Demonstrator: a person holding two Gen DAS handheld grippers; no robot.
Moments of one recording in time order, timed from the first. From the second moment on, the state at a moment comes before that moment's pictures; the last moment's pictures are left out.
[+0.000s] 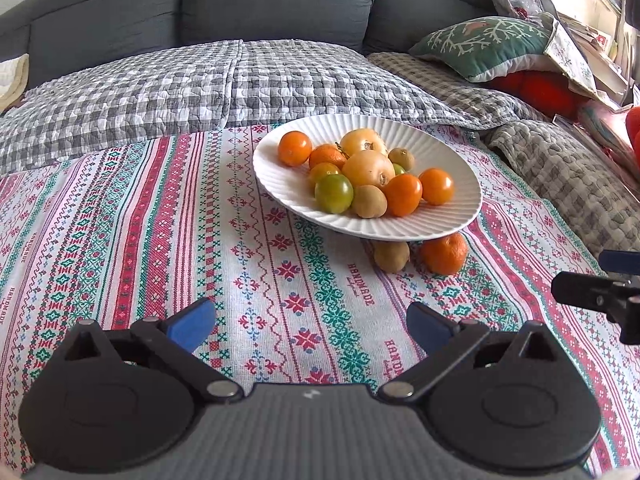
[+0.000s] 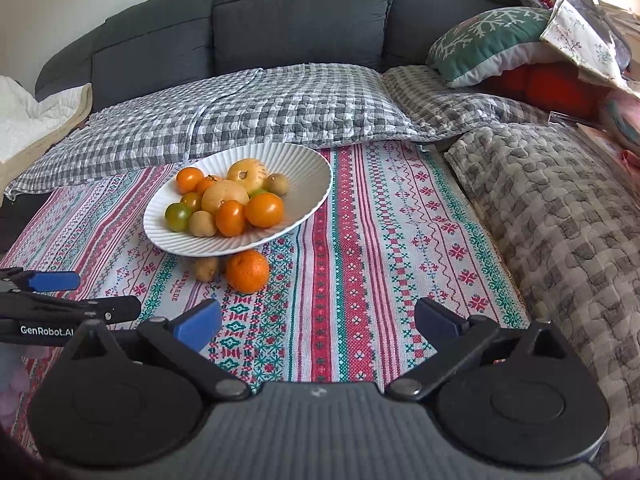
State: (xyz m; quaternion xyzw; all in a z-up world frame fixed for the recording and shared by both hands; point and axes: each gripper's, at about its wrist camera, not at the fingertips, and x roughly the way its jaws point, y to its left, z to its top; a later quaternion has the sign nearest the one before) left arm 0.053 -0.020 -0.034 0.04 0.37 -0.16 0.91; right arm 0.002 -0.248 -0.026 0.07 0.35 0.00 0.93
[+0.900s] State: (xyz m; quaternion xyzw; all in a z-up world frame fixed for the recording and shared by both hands) left arm 0.078 -0.078 -0.054 0.02 0.34 -0.20 0.92; right arm 0.024 -0.256 -0.055 0.05 0.37 0.01 0.93
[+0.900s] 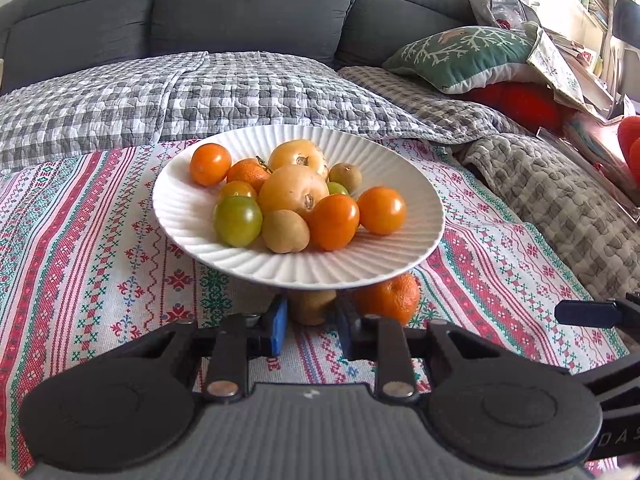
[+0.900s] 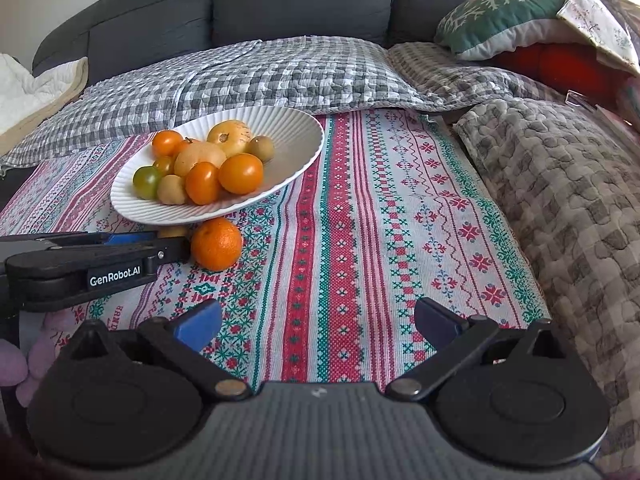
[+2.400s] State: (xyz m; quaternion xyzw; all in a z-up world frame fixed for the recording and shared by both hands) left arm 0.065 -0.033 -0.045 0.03 0.40 -0.19 0.90; right arm 0.064 -0.209 -0.055 0.02 0.36 0.06 0.93
